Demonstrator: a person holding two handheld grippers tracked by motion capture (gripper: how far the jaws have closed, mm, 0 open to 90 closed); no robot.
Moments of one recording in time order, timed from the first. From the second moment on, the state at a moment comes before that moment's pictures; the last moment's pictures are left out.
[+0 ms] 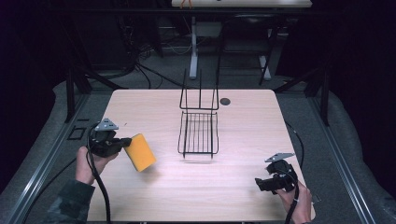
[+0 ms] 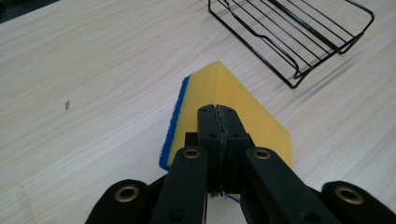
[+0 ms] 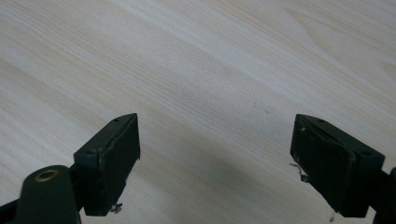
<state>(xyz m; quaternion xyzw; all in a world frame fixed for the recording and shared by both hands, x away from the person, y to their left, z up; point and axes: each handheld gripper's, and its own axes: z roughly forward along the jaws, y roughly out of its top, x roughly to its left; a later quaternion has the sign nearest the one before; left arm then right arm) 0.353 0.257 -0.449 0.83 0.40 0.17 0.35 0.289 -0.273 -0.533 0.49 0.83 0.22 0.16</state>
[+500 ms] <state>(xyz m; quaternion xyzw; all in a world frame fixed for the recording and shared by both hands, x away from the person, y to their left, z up) 0.351 0.236 -0.431 0.84 0.37 0.17 0.36 0.290 -0.272 -0.533 0.49 0.82 0.23 0.16</state>
